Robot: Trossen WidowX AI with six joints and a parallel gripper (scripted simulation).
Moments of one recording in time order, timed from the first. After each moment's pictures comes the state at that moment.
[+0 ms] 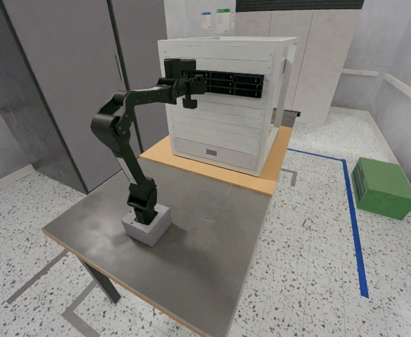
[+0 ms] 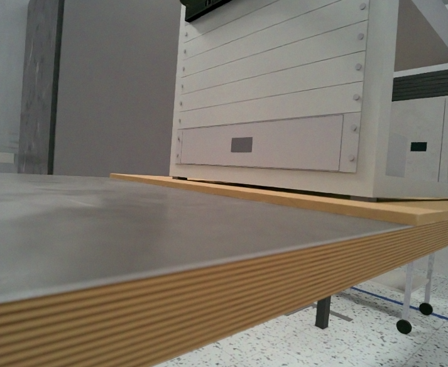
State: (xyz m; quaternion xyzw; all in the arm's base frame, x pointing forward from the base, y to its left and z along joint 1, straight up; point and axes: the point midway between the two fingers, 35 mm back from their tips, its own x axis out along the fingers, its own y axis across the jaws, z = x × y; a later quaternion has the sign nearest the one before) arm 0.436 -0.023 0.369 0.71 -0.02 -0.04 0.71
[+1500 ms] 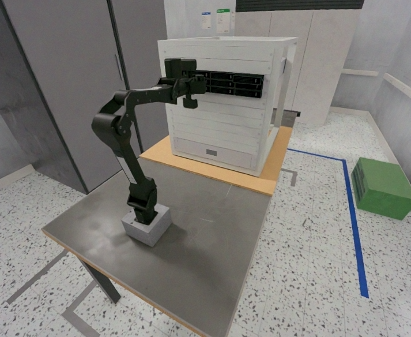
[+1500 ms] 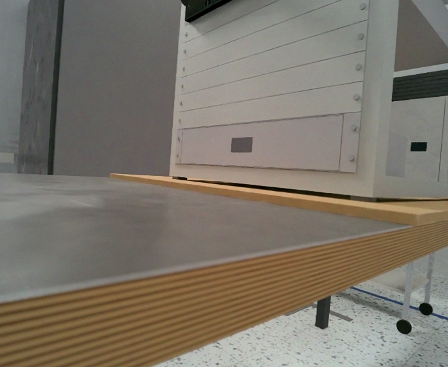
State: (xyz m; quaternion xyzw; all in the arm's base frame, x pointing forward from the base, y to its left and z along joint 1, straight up) arm 0.439 -0.023 0.369 0.71 -0.02 -0.04 0.71
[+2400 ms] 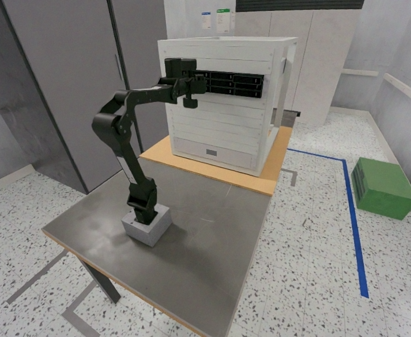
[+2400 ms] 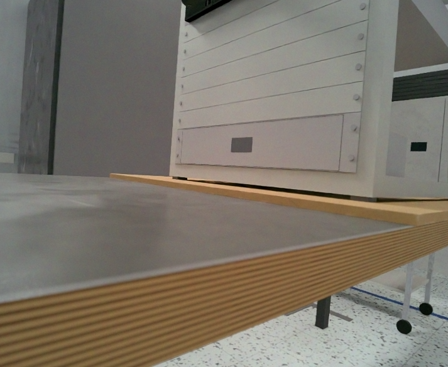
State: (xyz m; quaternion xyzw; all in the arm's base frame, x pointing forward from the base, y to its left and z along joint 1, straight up) arm 0.440 -0.023 0.370 0.71 -0.02 -0.04 0.71
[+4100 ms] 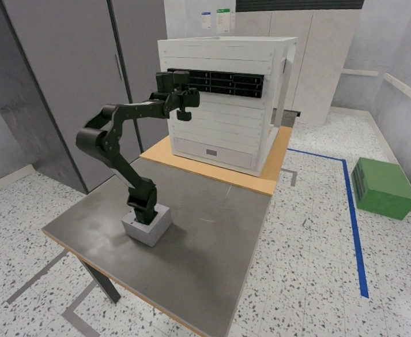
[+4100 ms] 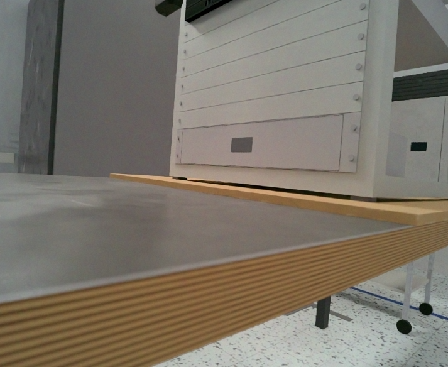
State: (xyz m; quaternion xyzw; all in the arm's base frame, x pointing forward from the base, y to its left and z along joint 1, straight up) arm 0.387 -0.017 0.333 0.71 -0.02 -0.04 0.71
